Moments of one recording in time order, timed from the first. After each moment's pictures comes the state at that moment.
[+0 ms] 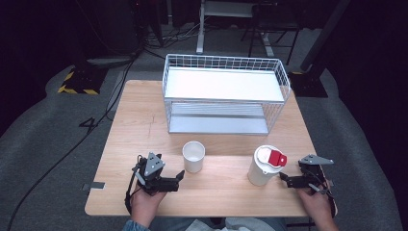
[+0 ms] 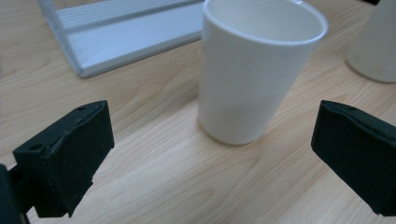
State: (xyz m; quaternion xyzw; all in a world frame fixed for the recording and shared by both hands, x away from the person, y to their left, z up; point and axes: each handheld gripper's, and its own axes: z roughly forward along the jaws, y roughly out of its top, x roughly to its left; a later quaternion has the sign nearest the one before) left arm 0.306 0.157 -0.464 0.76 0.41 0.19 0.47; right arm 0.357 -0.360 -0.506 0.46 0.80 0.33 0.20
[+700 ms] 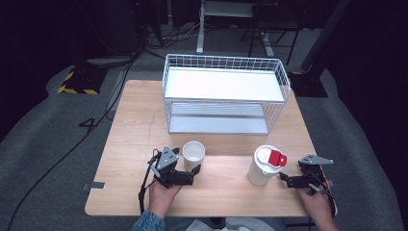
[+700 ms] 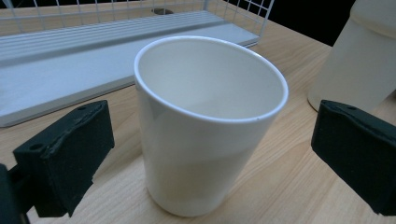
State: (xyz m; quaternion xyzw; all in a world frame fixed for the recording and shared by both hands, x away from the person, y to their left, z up) left arm 0.333 0.120 -0.473 0.74 0.38 0.16 0.53; right arm 0.357 -0.360 -0.506 0.46 0.80 0.33 0.20
